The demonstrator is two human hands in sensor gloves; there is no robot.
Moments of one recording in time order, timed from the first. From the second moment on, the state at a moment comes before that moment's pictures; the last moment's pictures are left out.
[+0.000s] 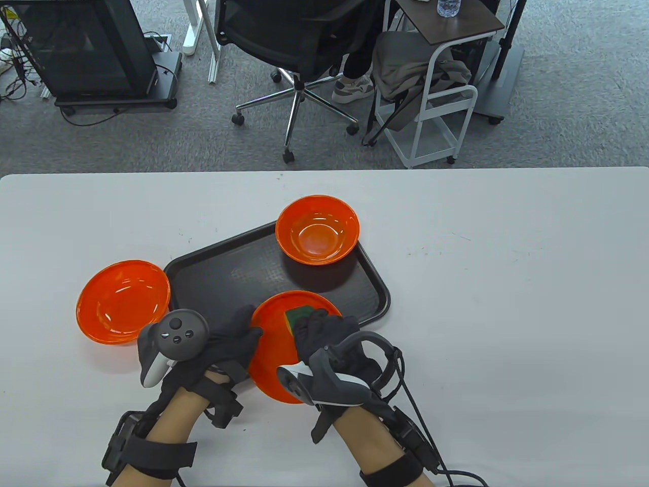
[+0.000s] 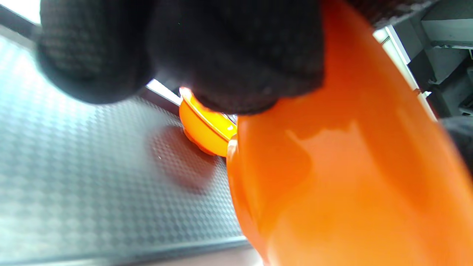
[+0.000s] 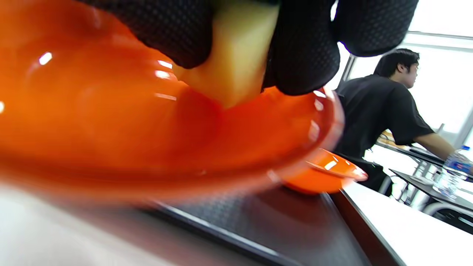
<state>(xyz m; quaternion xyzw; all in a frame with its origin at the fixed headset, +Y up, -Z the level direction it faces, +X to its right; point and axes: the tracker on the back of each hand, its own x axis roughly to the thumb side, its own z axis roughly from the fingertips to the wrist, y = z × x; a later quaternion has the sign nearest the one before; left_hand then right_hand) -0.236 -0.680 -0.261 -0.06 -0.16 0.37 0.91 -0.032 -0.661 -0.218 -0.29 0.10 -0.95 0.09</state>
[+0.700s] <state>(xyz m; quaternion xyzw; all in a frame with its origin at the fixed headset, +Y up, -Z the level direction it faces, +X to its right) -0.268 -0.676 -0.267 0.04 -0.11 0.41 0.91 -0.053 -0.659 -0.198 -0.41 0.04 -0.91 -0.03</state>
